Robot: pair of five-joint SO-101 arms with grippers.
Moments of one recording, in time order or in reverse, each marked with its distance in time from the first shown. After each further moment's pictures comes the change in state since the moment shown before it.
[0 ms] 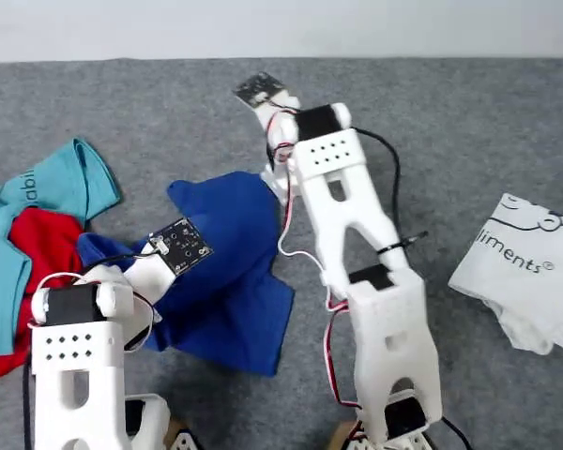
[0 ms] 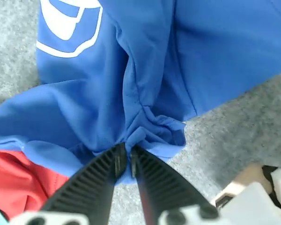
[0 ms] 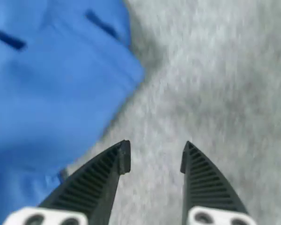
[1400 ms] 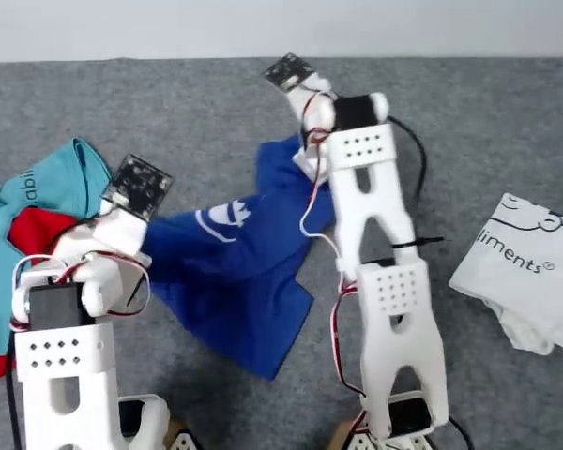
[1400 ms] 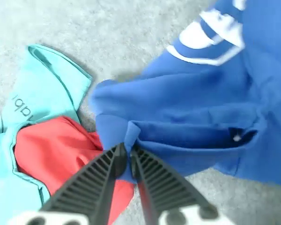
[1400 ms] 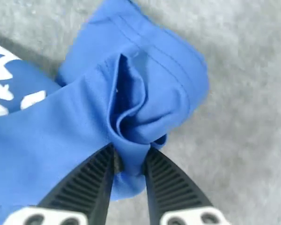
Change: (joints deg) left arm 0.0 0.0 -11.0 -11.3 22.1; right arm 9.2 5.6 -14.7 8.2 9.3
